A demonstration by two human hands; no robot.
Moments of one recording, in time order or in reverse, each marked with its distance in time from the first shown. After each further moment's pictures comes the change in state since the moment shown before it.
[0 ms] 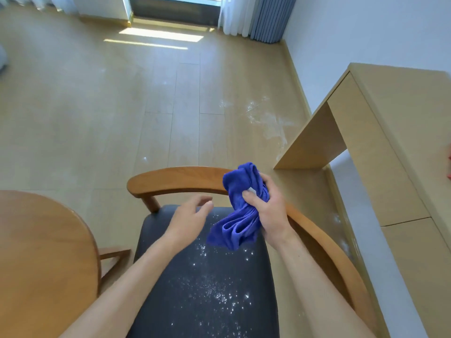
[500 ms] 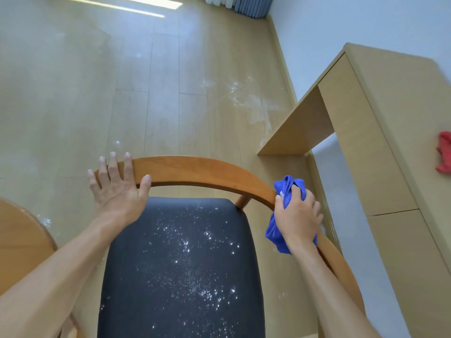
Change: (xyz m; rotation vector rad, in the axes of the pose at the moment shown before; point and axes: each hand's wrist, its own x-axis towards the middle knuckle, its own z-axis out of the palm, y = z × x) left_hand 0.081 -0.089 -0.057 0.933 0.388 -0.046; right_hand 0.018 0.062 -0.085 -1.496 0.592 0.076
